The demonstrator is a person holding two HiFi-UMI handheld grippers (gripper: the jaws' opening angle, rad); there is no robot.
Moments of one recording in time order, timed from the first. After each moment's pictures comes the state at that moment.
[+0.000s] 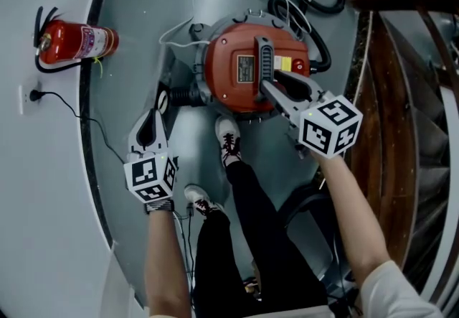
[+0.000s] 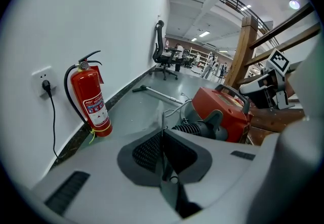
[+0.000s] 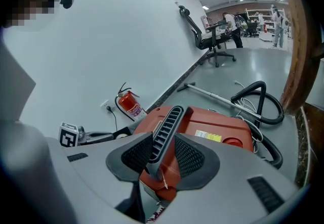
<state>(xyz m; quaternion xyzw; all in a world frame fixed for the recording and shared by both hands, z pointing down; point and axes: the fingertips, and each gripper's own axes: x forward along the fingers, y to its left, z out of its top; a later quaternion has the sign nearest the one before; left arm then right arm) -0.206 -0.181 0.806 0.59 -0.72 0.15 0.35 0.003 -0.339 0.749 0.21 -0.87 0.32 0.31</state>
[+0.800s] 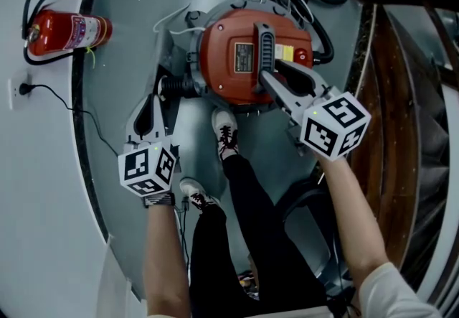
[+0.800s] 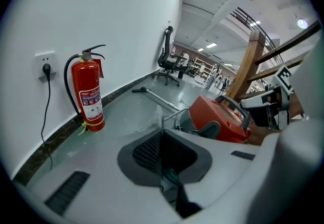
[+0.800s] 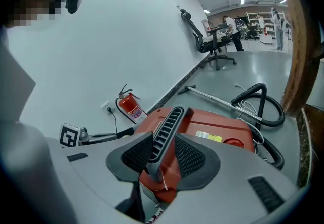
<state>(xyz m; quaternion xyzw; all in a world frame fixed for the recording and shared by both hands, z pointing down) -0.192 -0.200 0.807 0.58 -0.72 0.08 0.37 0.001 -0.338 0.747 0.21 -0.88 0.31 0.29</state>
